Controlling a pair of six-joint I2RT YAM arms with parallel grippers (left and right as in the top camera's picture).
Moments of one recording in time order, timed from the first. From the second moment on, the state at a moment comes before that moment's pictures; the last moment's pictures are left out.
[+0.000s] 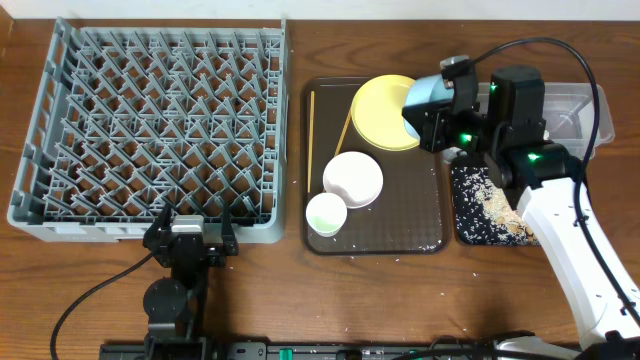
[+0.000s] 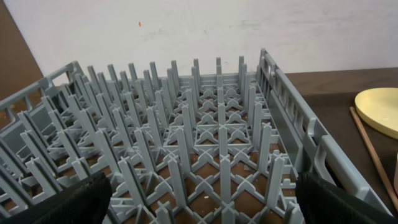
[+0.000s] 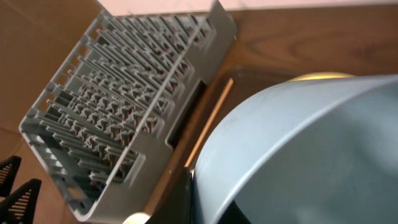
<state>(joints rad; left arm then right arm) 0.00 0.02 0.02 -0.12 -0.03 0.06 0.19 1.42 1.13 -0.32 -0.58 0.22</state>
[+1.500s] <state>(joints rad) 0.00 0.02 0.02 -0.12 -0.03 0.06 0.50 1.62 1.14 -0.76 -0.05 0.23</state>
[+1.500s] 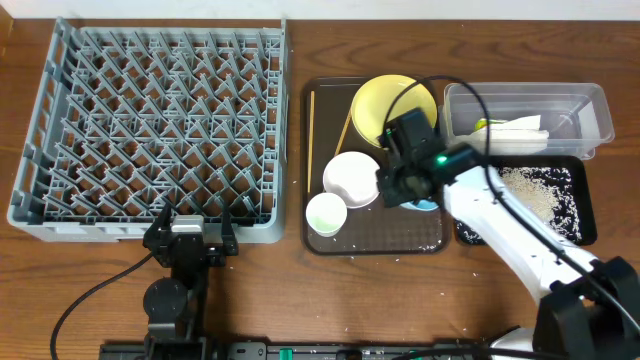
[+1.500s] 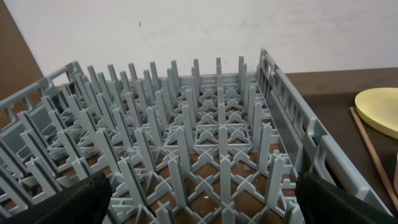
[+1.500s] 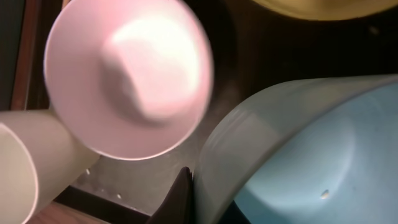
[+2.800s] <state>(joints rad) 0.00 0.02 0.02 -0.12 -0.03 0.06 0.57 1.70 1.15 -0.84 0.10 0.31</state>
